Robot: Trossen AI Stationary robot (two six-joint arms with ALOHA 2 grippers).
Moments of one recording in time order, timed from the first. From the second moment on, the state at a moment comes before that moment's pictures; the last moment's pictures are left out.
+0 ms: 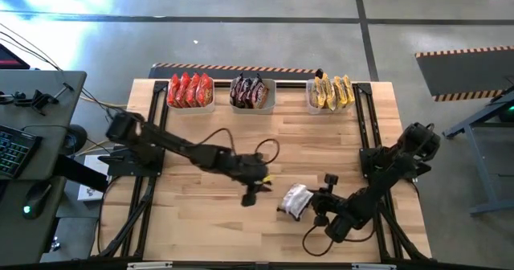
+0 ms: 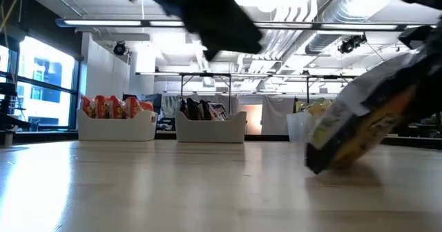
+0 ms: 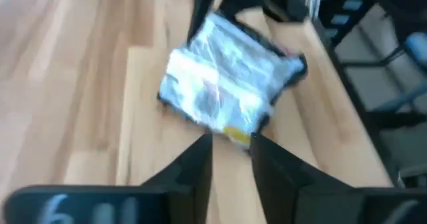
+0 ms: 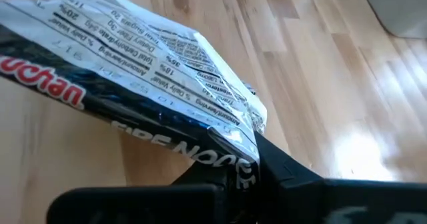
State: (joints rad) left arm -0.22 1.78 1.14 0.02 0.06 -0.20; right arm 0.85 1.68 0.87 -0.61 0.82 0.92
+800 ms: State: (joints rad) left arm -0.13 1.58 0.76 0.10 0.12 0.02; right arm 0.38 1.67 1.05 -0.28 0.55 -0.40
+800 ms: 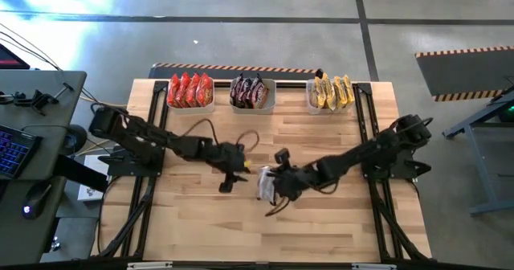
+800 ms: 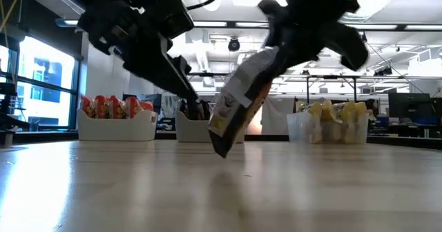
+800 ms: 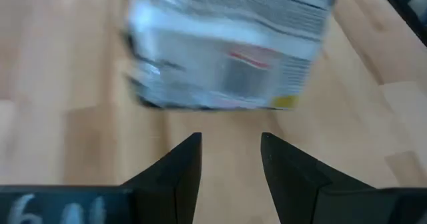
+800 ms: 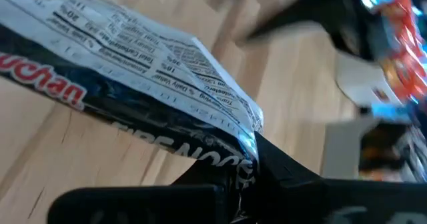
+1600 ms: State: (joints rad) left arm 0.25 1.67 0.78 0.34 0.75 -0.03; right arm 0.16 1.67 1.14 -0.26 0.19 -0.92
